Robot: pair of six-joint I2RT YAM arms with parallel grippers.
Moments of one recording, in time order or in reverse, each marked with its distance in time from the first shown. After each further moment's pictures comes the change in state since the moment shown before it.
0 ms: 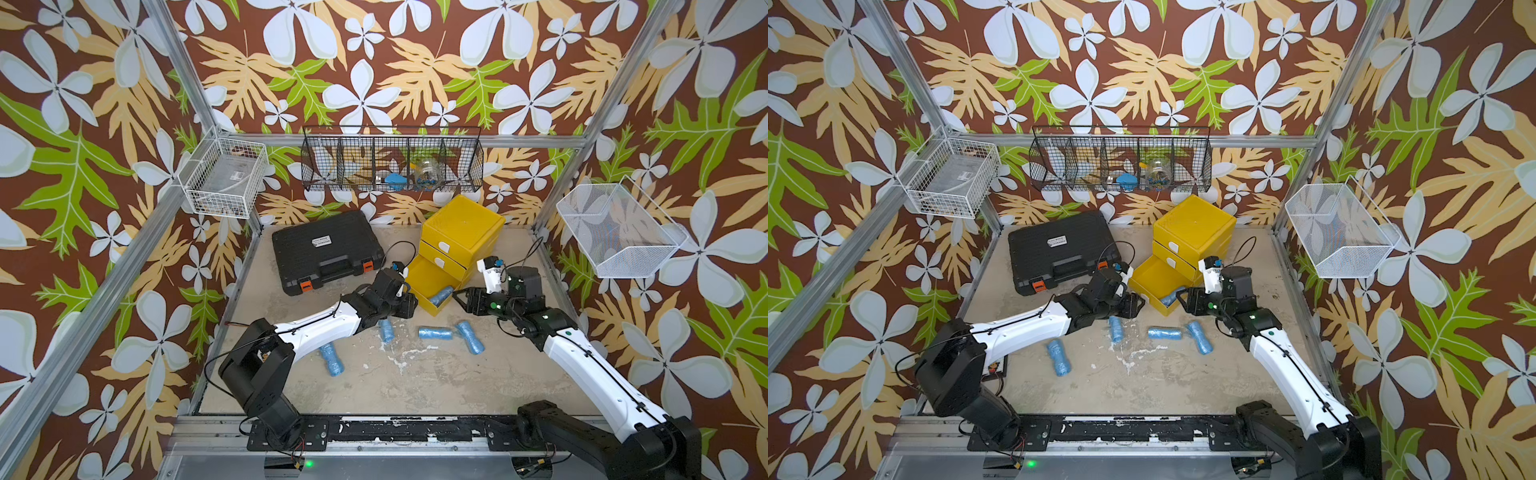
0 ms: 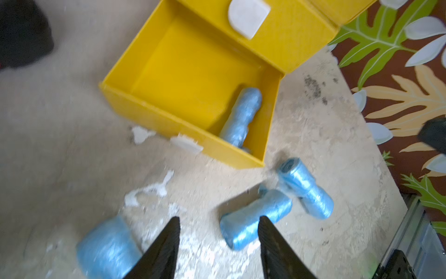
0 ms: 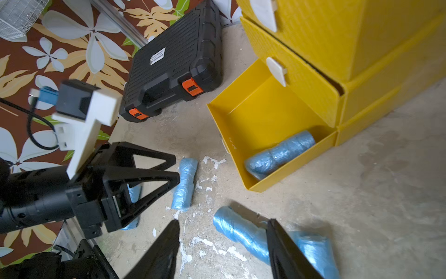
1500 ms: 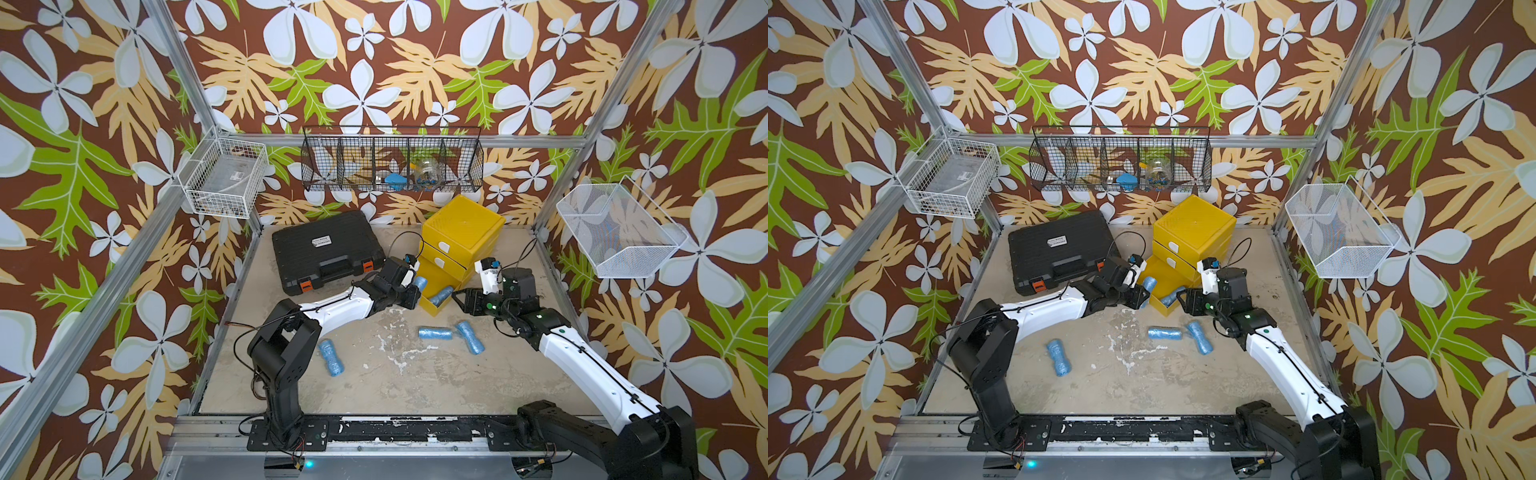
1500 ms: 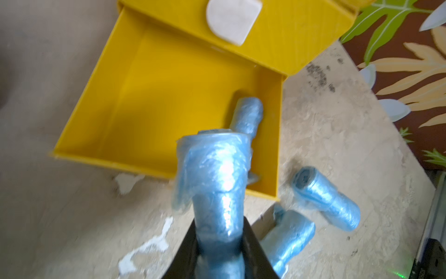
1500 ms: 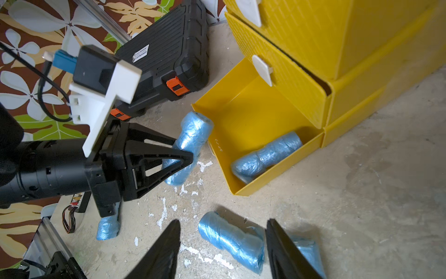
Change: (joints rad) left arm 0.043 0.267 0.270 0.026 0.137 0.235; right arm -0.026 0.023 -0.015 0.029 0.067 -0.023
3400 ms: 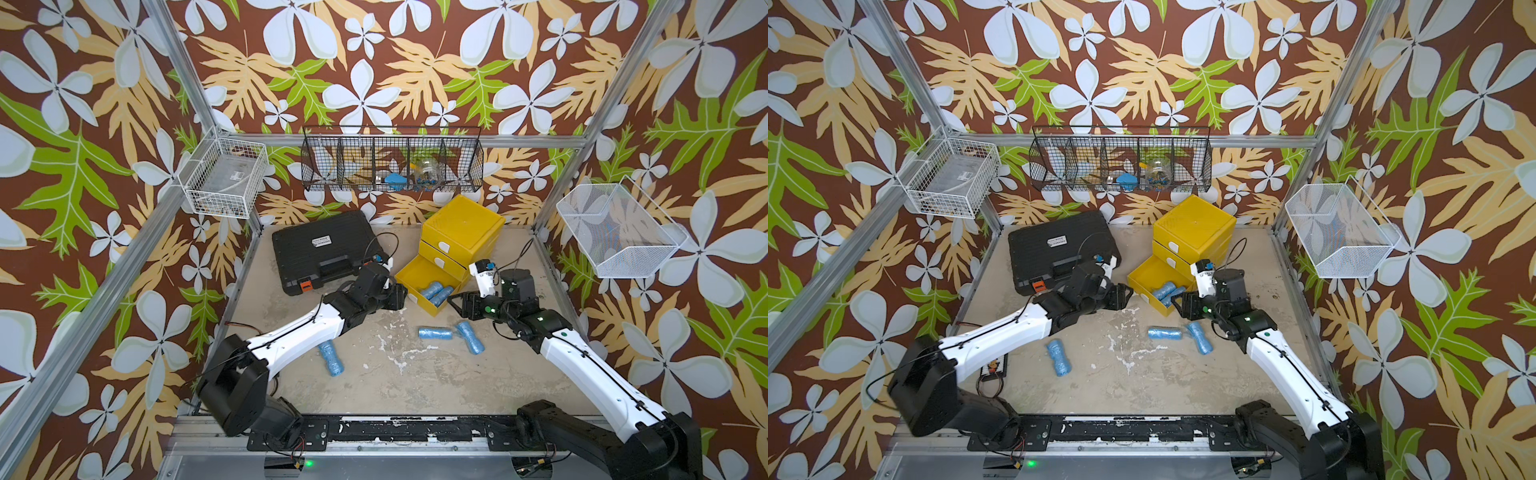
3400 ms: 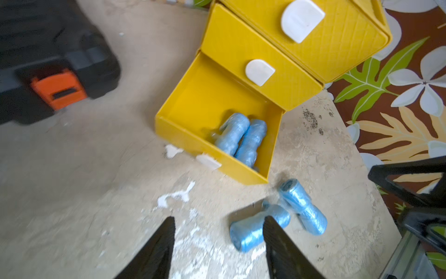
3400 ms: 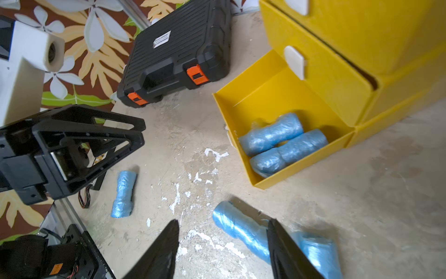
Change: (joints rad) left arm 0.011 -0.469 -0.323 -0.067 -0.192 -0.280; right arm 0.116 -0.018 0.010 -0.023 -0.023 -0.034
